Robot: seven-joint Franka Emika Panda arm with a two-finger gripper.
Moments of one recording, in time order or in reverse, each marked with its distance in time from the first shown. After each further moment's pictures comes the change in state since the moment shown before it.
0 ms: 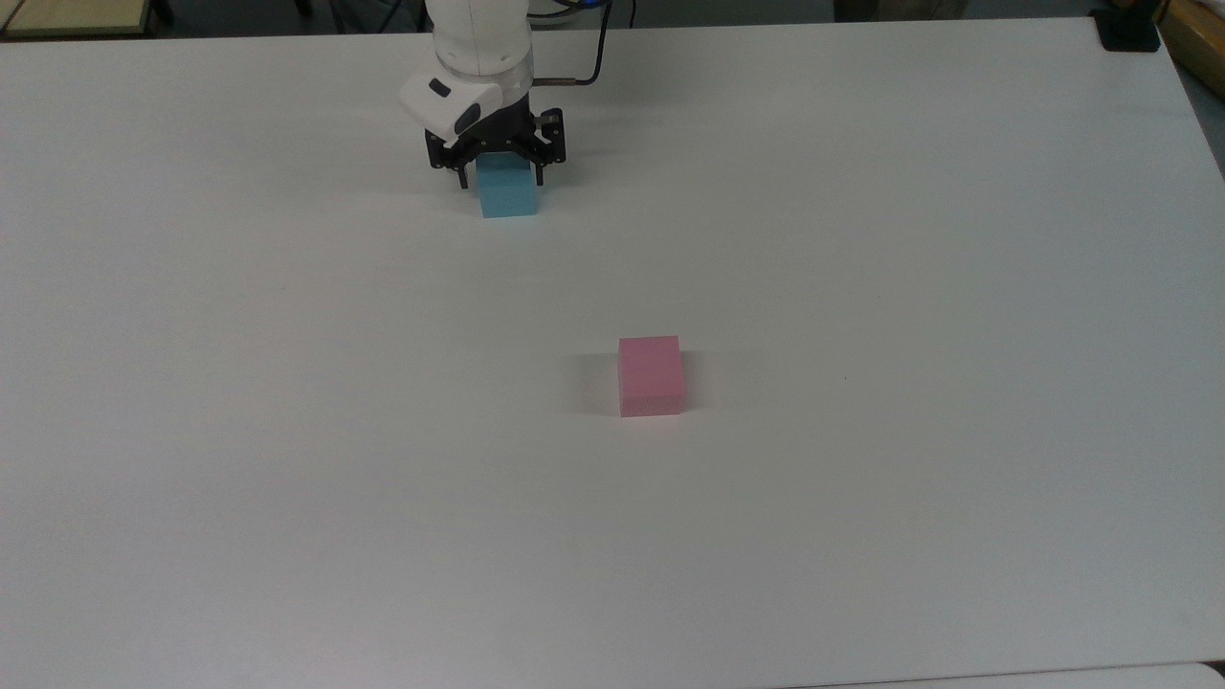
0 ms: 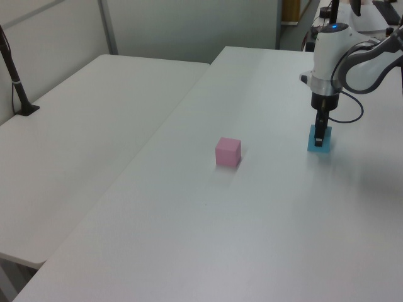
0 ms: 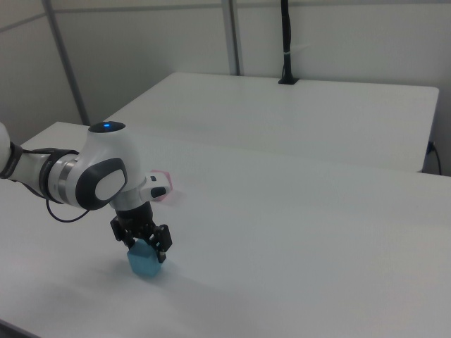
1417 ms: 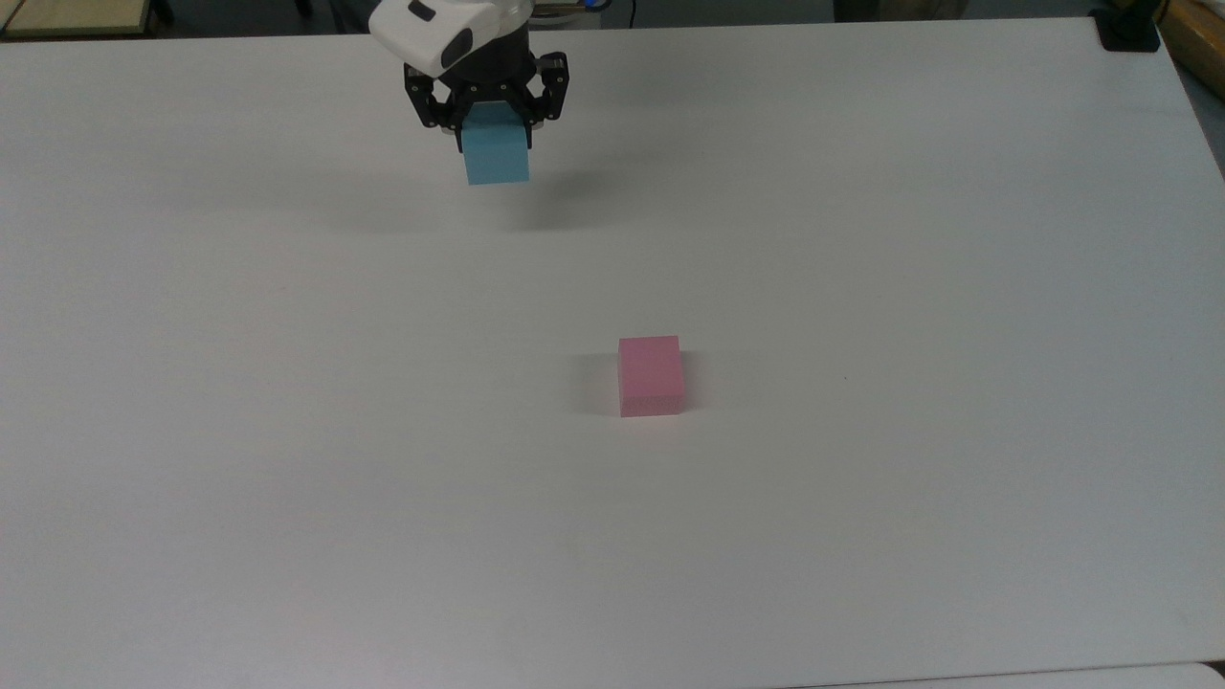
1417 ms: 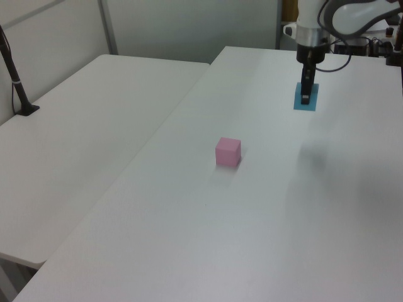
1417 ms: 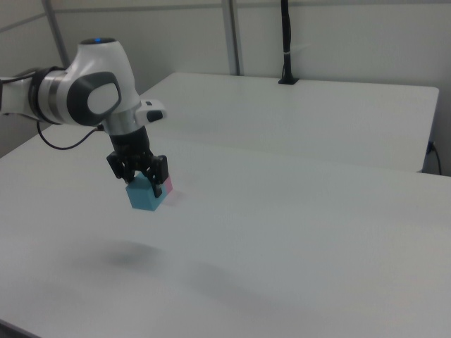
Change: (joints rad) arm 0.020 -0.031 0.010 0.369 -0.008 -0.386 -0.016
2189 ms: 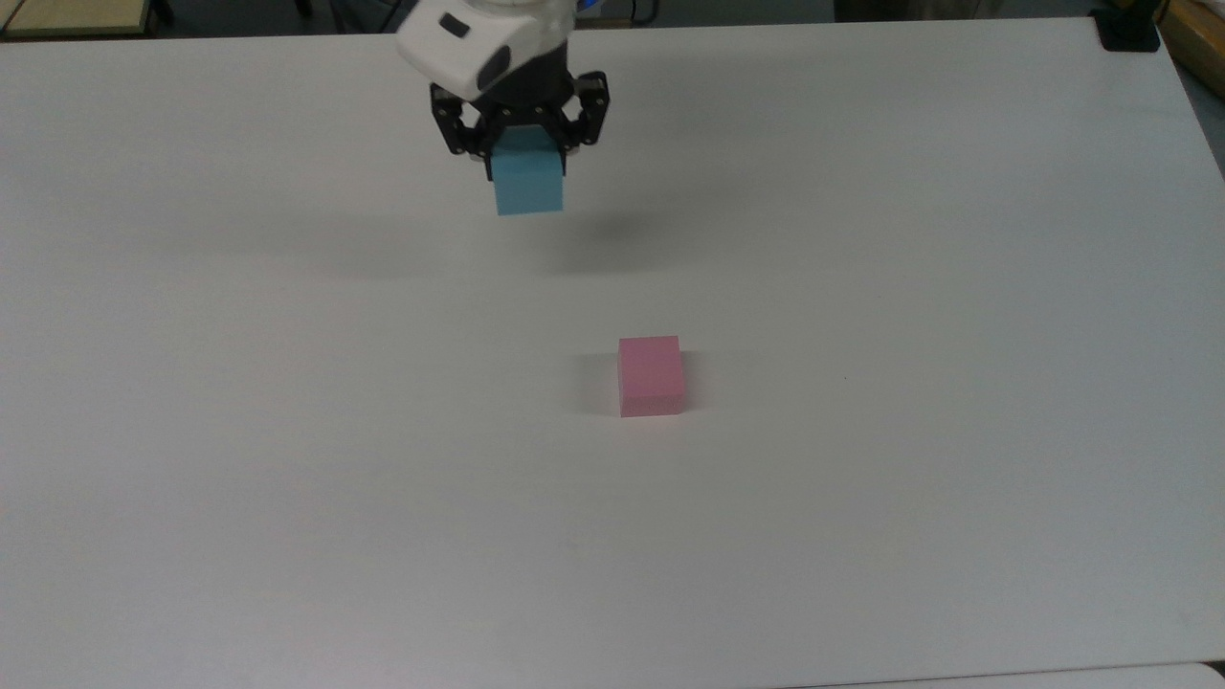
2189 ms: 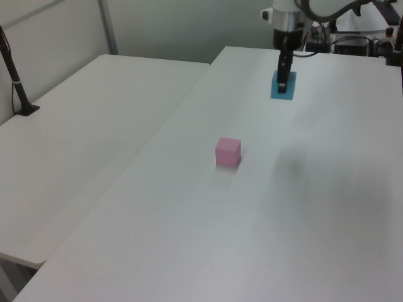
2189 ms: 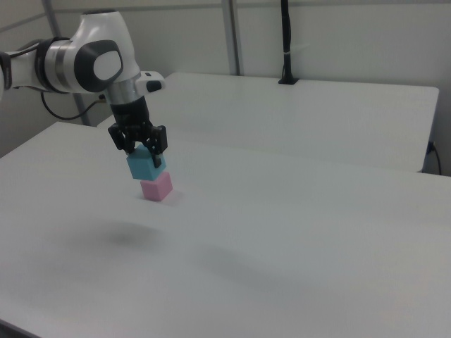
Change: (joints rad) arm 0.067 0.168 0.002 0.295 0.003 -0.118 0.063
